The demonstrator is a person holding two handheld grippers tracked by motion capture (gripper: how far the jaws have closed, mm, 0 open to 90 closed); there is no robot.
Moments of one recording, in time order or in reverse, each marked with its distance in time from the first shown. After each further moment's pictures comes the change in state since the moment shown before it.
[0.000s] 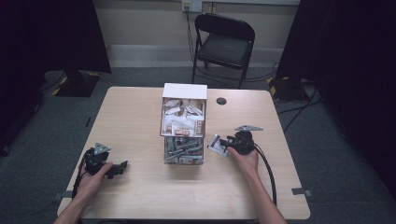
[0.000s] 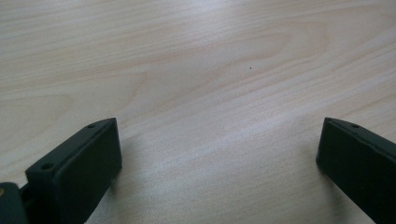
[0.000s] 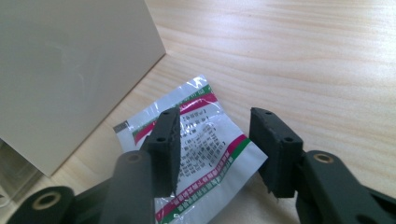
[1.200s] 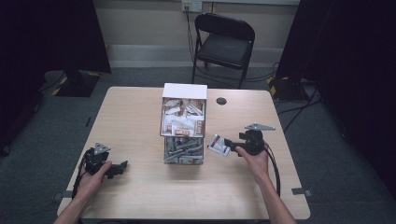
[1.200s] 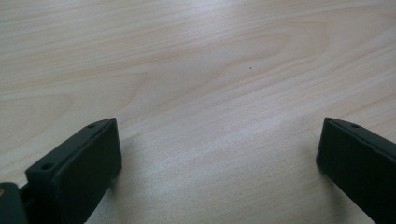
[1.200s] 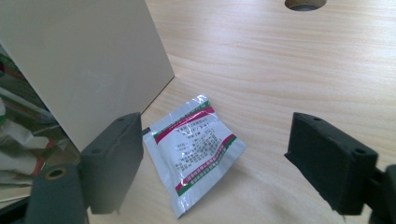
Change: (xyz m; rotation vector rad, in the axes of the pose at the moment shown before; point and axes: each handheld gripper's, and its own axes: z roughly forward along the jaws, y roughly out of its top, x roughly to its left) left arm 0.000 0.000 0.000 0.001 0.000 0.000; right arm 0.005 0.012 -0.049 -0.059 -0.013 0.014
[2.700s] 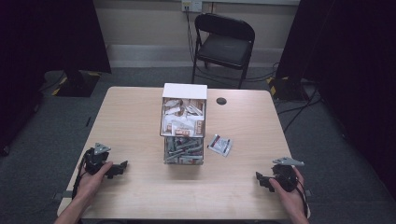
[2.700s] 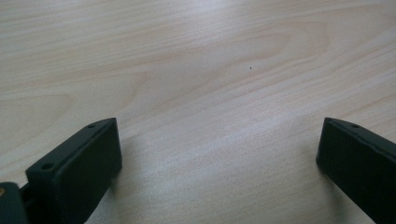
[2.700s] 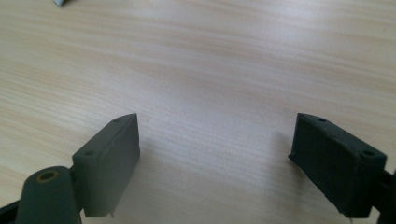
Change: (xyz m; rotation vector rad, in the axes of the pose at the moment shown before) left arm 0.000 0.000 0.000 -0.001 0.000 -0.001; right arm -0.022 -0.098 -0.090 0.200 -0.311 -0.009
